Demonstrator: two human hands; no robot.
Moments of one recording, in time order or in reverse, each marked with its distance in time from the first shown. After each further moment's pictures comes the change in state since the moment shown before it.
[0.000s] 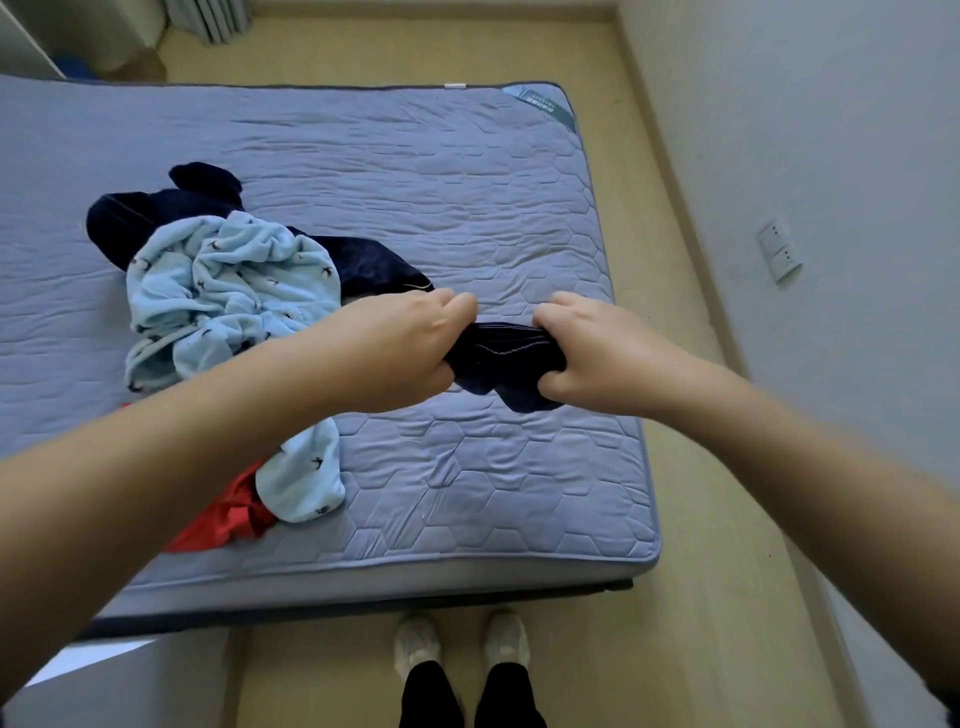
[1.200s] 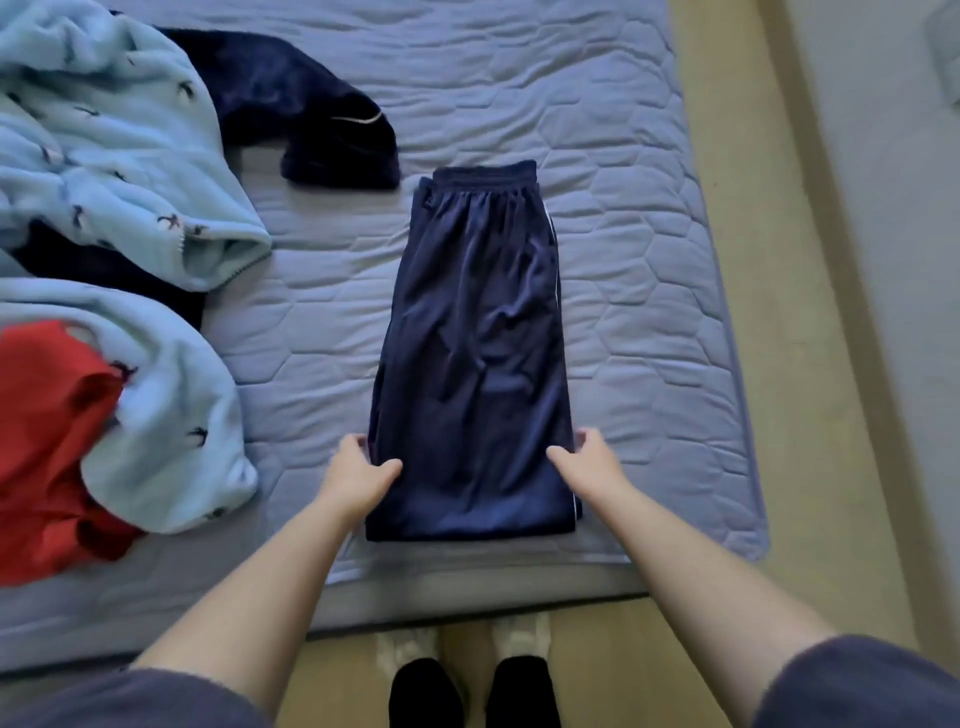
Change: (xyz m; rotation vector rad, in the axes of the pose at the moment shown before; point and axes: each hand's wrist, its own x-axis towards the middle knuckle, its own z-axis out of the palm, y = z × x) left_hand 0.014 -0.086 0.483 -0.908 -0.252 -1.245; right_hand 0.049 0.151 0.465 0.847 -0.196 1.104
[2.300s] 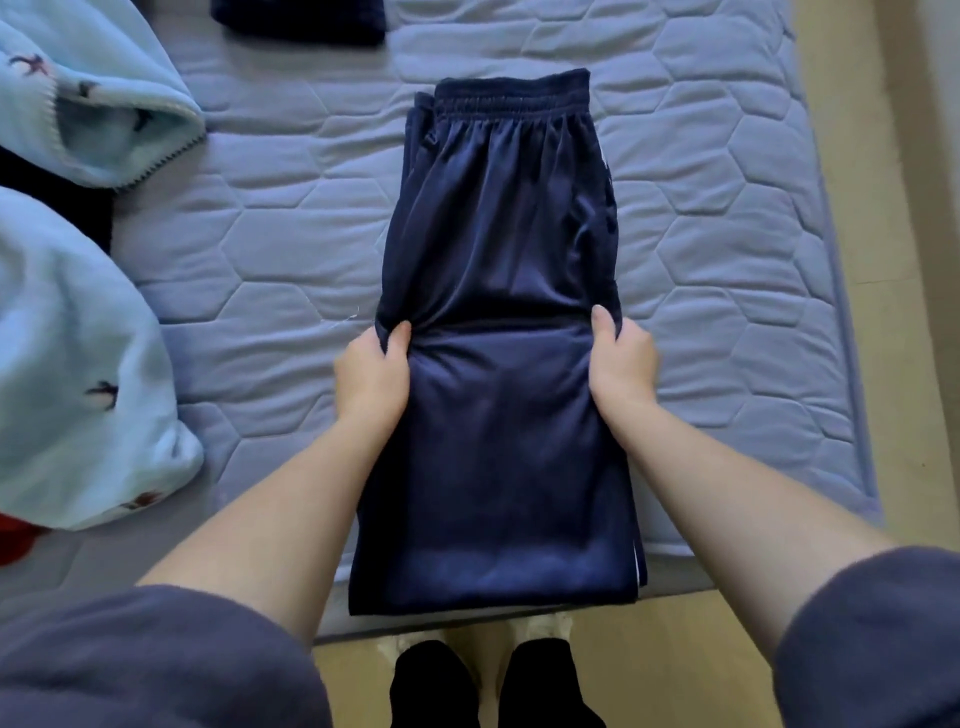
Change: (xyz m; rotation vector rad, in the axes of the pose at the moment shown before) left_hand 0.081 0.023 0.042 -0.115 0.275 0.248; right_hand 0.087 -0.015 0.036 0.128 0.405 -0.218
